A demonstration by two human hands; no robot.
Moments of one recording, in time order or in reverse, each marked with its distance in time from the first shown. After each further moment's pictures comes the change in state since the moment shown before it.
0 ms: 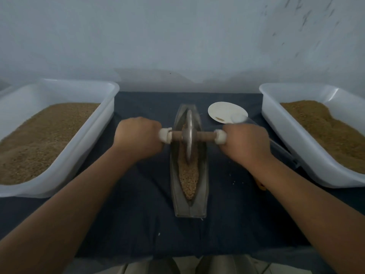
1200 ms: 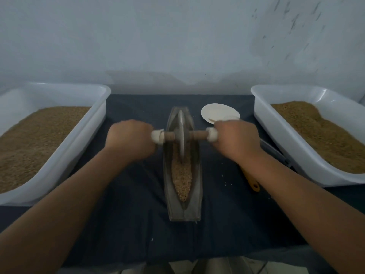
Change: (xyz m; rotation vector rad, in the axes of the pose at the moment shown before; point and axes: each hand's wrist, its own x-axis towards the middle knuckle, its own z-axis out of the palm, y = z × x) left_hand 0.007 -0.001 0.003 -0.040 -0.060 -0.059; right_hand 0.017 0.006 0.006 -0.033 -0.002 -0.016
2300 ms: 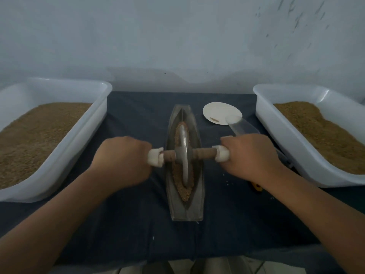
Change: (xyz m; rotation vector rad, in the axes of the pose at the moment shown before) left_hand -0.062 -0.011 -0.005 0.023 0.057 0.150; right_hand -0.049 0.007 -0.023 0.085 -0.025 -0.165
